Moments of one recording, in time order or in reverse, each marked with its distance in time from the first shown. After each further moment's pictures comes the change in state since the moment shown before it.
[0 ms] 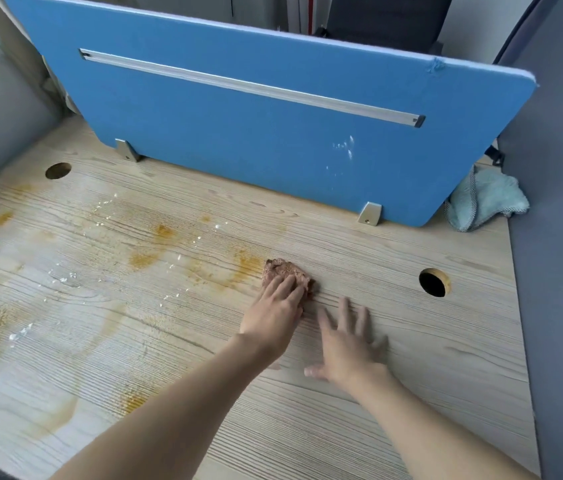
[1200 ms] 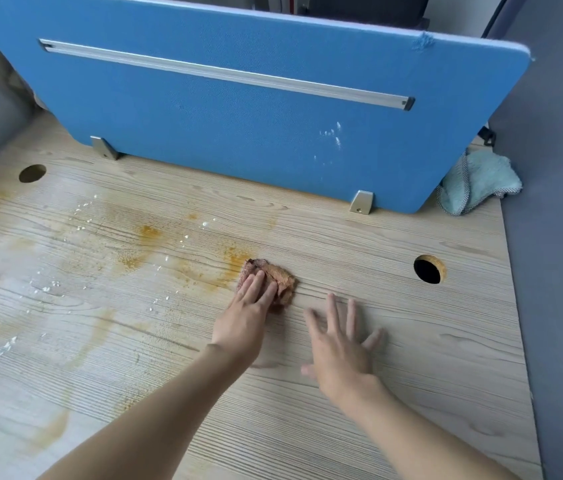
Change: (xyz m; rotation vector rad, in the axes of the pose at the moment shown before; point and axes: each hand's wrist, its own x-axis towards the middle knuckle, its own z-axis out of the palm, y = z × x) left_hand -0.013 -0.033 0.013 -0.046 0.042 -0.056; right_hand -0.001 -0.004 0.017 -0.055 0.013 -0.018
